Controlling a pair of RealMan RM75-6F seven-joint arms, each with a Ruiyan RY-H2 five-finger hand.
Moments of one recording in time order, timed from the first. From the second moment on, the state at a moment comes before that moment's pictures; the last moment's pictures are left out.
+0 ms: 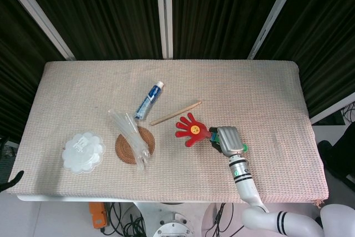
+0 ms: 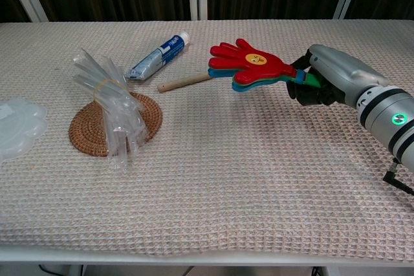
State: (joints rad) left arm 0.01 -1.10 -0.03 -1.41 1.52 1.58 -0.24; right arm 0.53 -1.78 0.22 -1.43 -1.16 1.19 -0.29
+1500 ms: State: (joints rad) left arm 0.00 -1.09 -0.04 -1.44 1.52 1.58 -0.22; right arm 0.67 -1.47 0.32 -1.53 -1.25 1.02 -0.50
